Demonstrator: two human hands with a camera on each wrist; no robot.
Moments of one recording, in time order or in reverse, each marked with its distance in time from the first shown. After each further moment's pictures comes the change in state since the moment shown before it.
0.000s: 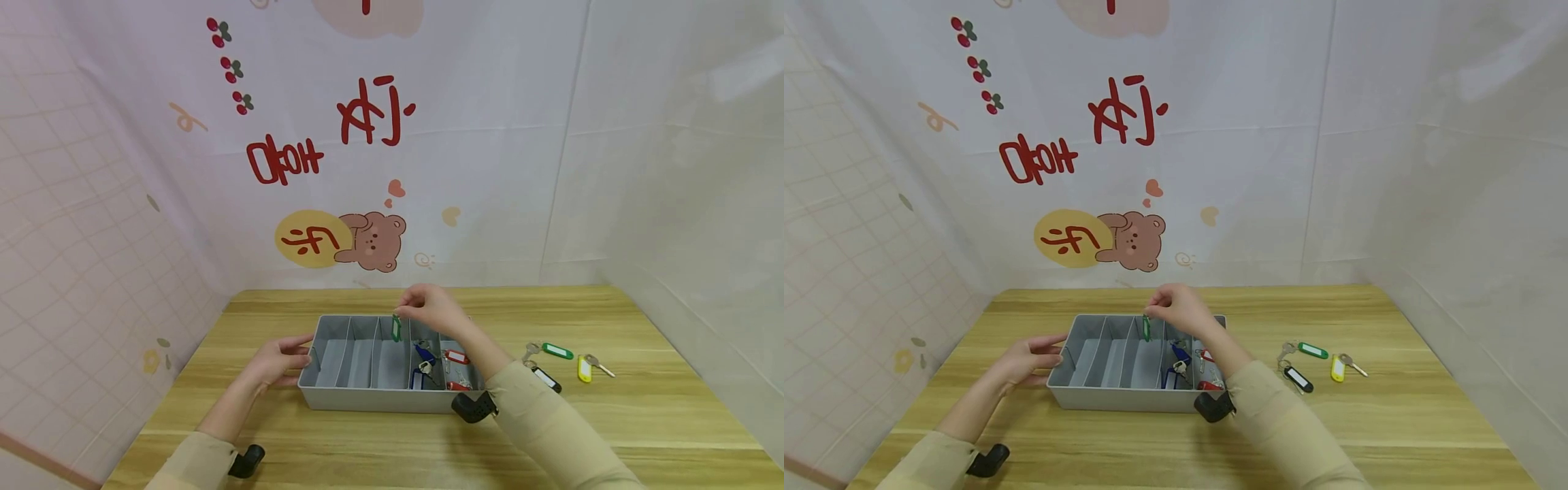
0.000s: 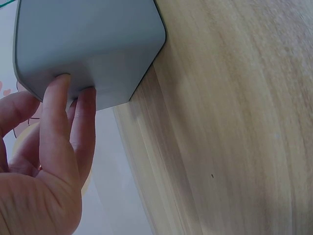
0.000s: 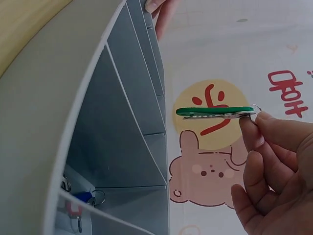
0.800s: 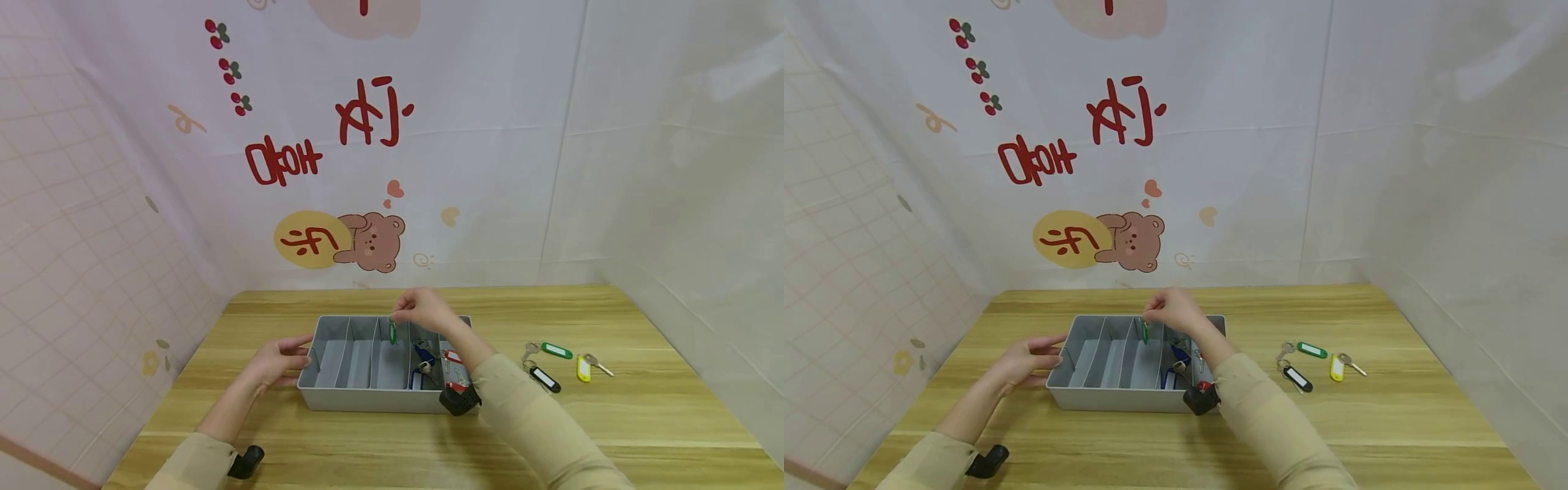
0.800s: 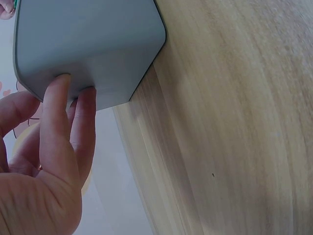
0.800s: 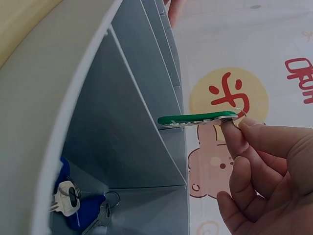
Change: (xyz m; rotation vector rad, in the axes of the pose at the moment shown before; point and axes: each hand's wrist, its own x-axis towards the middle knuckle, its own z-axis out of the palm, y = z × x) left_hand 0.001 0.000 -0.001 0.011 0.004 0.009; right_hand 0.017 0.012 0.014 -0.029 -0.072 0.120
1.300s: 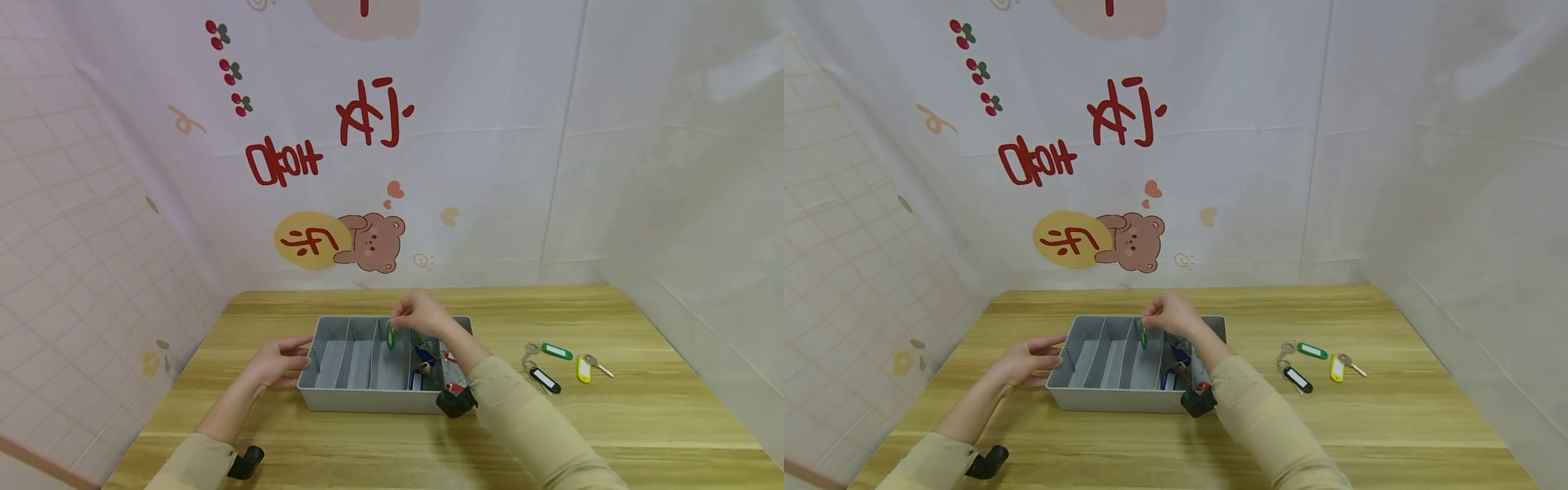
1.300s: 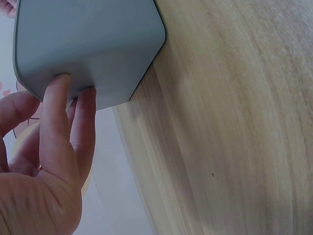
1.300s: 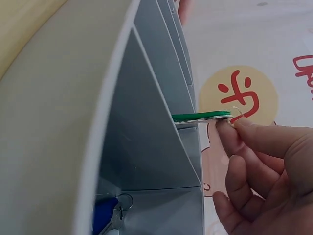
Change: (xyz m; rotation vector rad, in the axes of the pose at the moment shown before) left_hand -0.001 0.001 0.000 -0.011 -0.010 0.010; right_hand 0.002 0.005 0.007 -0.010 -0.032 -0.005
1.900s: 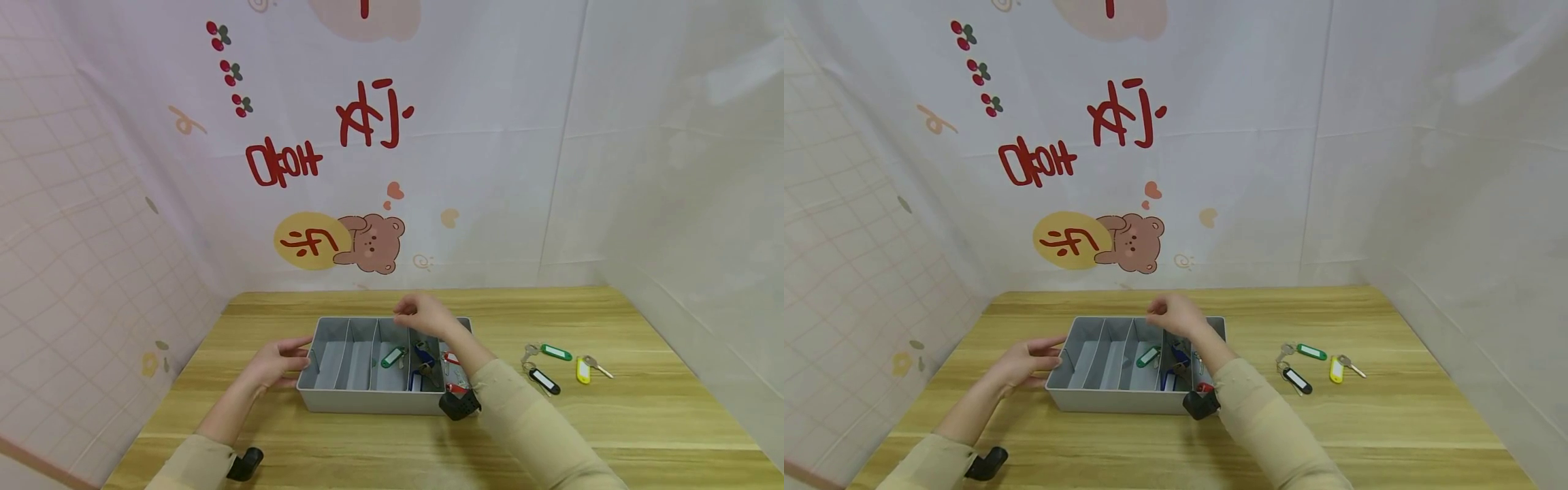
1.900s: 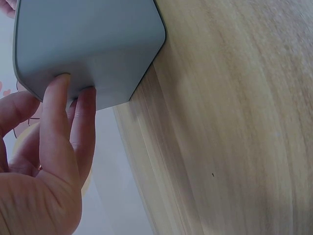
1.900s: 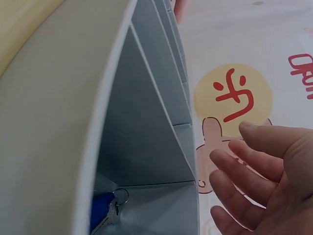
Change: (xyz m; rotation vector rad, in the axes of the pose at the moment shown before) left_hand -0.001 -0.001 0.000 0.009 -0.005 0.009; right_hand -0.007 0.001 -0.004 -0.066 0.072 0.001
